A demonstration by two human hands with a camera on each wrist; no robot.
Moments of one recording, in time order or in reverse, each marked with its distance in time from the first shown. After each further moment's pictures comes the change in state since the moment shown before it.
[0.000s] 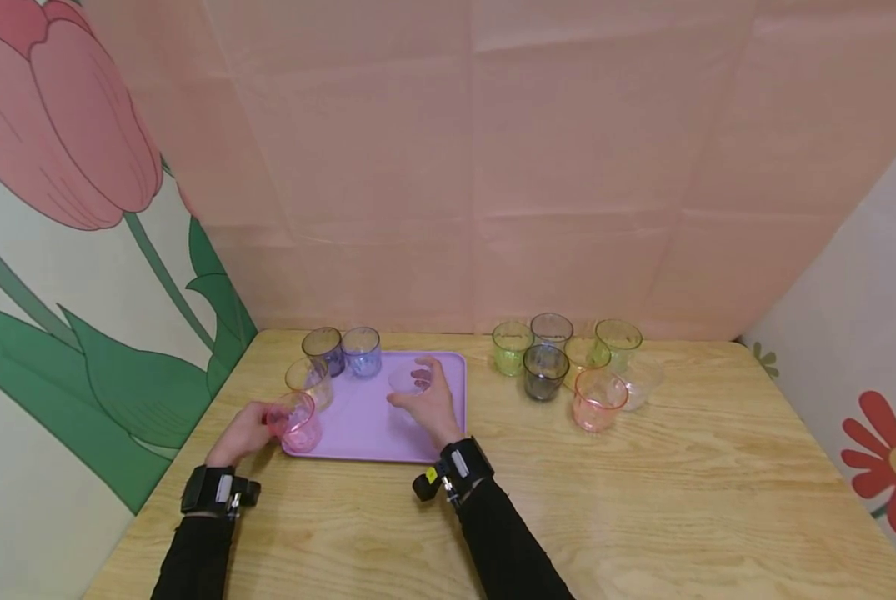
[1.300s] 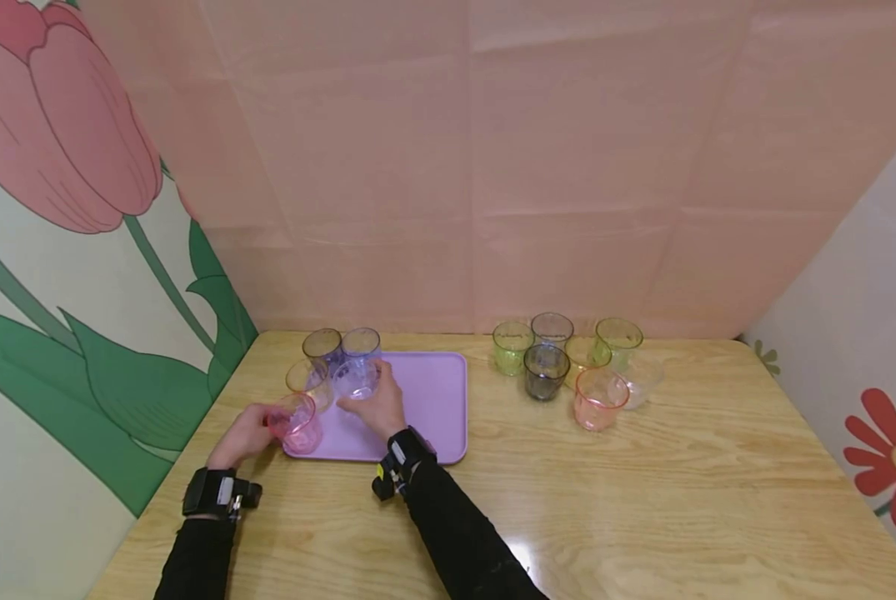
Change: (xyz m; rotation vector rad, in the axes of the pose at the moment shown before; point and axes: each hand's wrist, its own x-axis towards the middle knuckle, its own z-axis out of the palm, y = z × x) left_hand 0.000 0.003 -0.002 0.049 -0.015 -0.036; right_hand 0.012 0.009 0.080 -0.318 -0.023 -0.071
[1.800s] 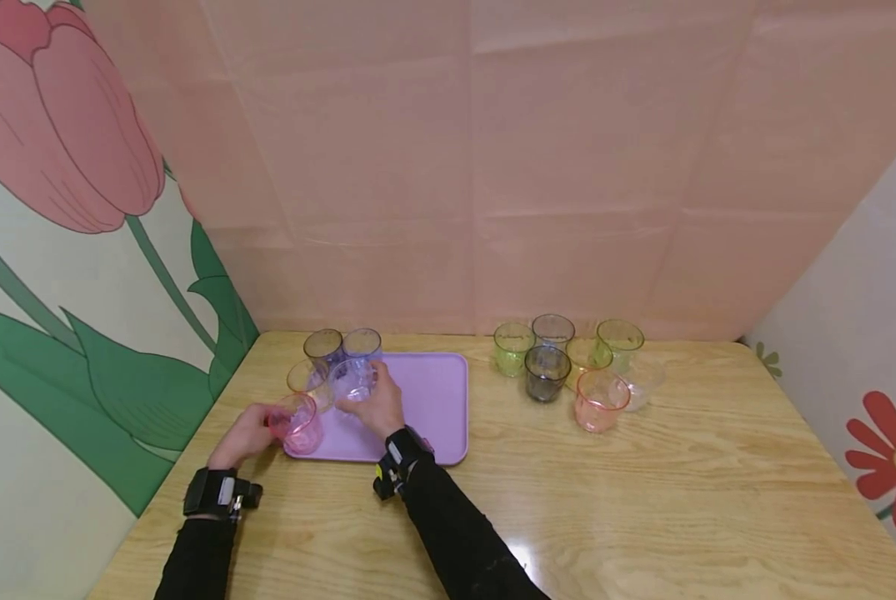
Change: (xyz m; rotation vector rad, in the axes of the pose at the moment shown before) left_hand 0.000 0.000 0.000 -0.006 -0.010 -0.022; right_hand -0.001 -0.006 0.002 -0.040 0.001 0.006
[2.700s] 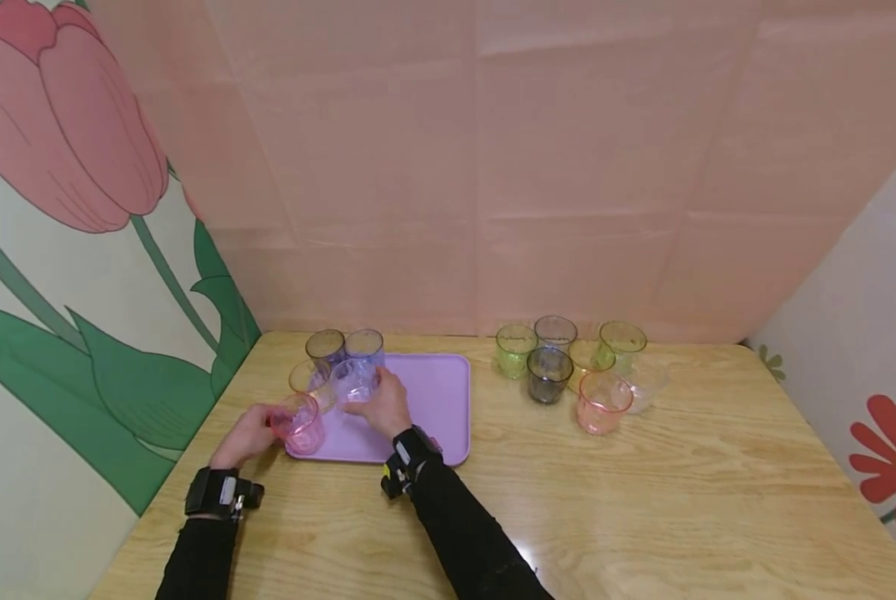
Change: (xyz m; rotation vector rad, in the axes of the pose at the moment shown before) left_hand 0.001 -0.003 0.001 0.002 0.020 0.027; right_hand 0.002 0.003 -0.010 -0.059 -0.064 -0.059
